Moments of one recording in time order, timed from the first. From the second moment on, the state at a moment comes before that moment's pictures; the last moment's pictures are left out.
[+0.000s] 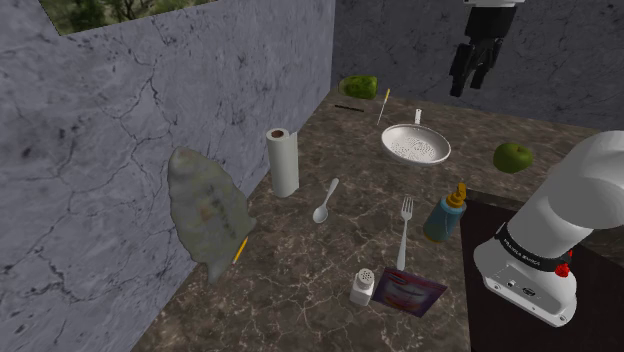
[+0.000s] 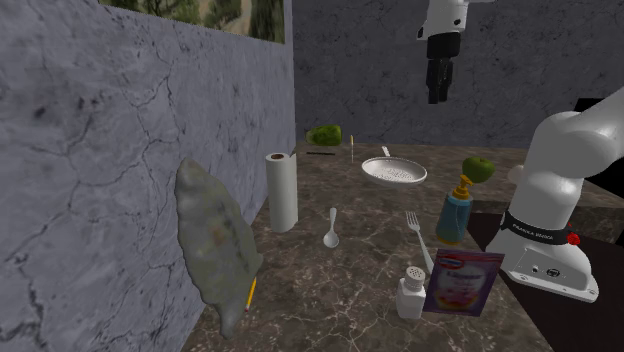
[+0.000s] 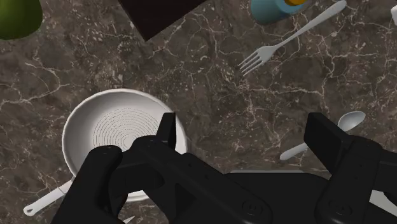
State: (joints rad) arm -0.01 -0.80 -0.06 -2.45 0.01 1.54 -0.01
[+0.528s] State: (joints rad) arm 0.04 -0.66 0.03 -2.42 0.07 1.68 0.07
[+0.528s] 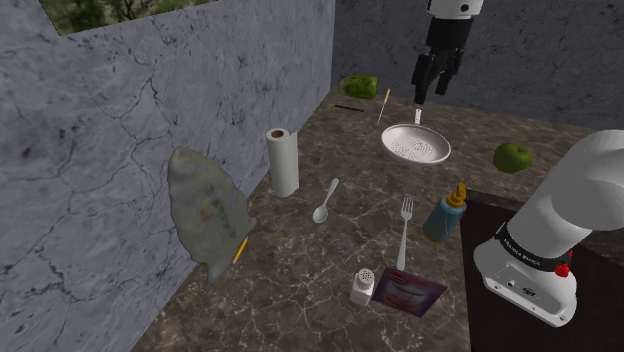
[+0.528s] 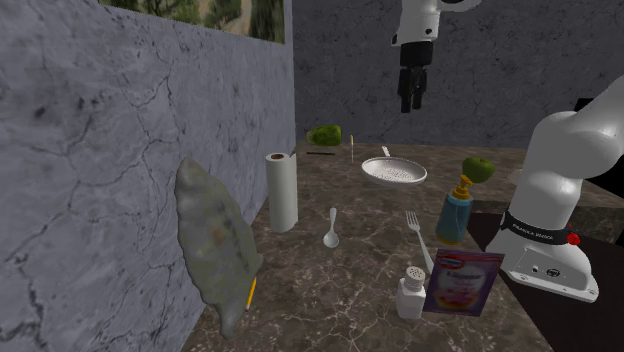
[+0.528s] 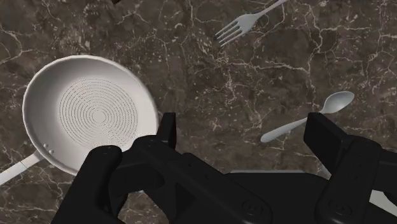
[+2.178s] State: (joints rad) arm 0.19 0.16 0.34 -1.82 -0.12 1.98 0.47
